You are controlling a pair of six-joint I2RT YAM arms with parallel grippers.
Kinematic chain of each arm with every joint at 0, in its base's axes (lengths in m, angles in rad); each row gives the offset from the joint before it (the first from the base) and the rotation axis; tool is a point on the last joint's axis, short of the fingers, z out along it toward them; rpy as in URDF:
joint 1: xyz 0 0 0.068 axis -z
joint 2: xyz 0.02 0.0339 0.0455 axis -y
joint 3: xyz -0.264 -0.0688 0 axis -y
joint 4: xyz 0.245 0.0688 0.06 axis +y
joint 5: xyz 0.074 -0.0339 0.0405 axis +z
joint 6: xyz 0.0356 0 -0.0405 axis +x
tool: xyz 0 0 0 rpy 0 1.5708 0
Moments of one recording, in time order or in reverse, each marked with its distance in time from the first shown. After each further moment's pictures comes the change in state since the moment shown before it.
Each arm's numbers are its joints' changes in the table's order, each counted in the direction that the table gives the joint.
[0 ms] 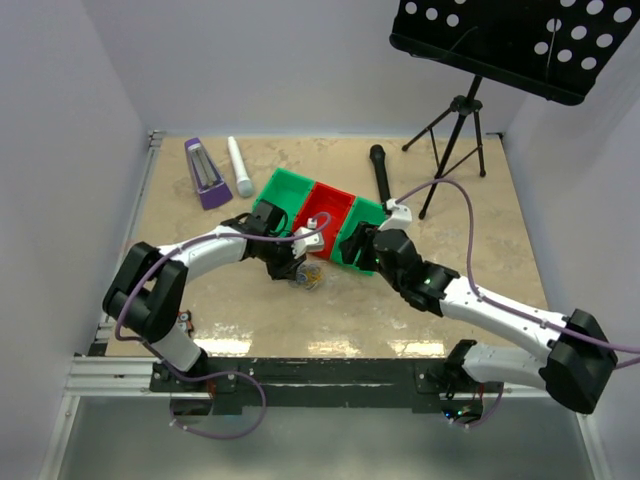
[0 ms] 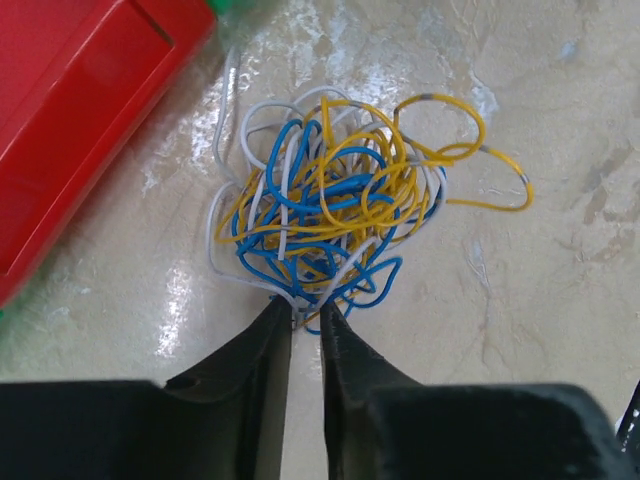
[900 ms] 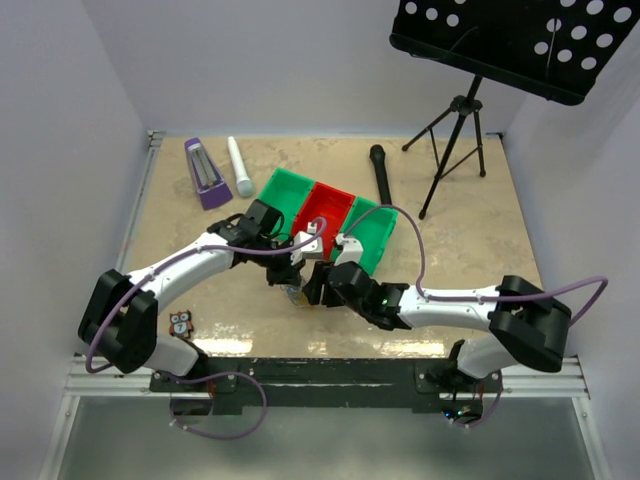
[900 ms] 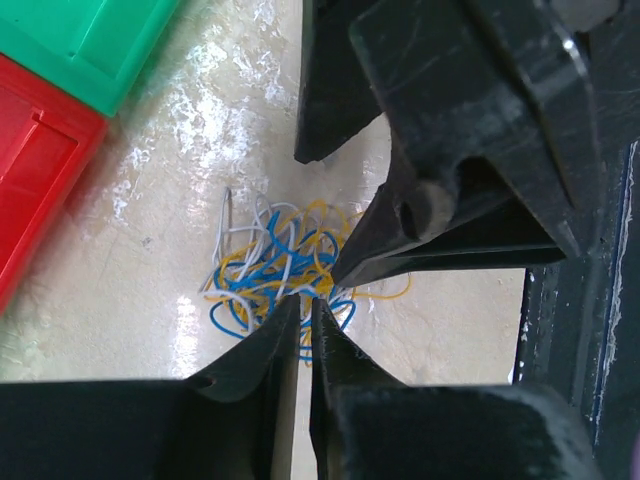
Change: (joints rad) left arm 0.047 0.185 0.011 0.152 -0.148 0.053; right arm -0.259 -0.309 -0.038 -0.186 0.046 0.097
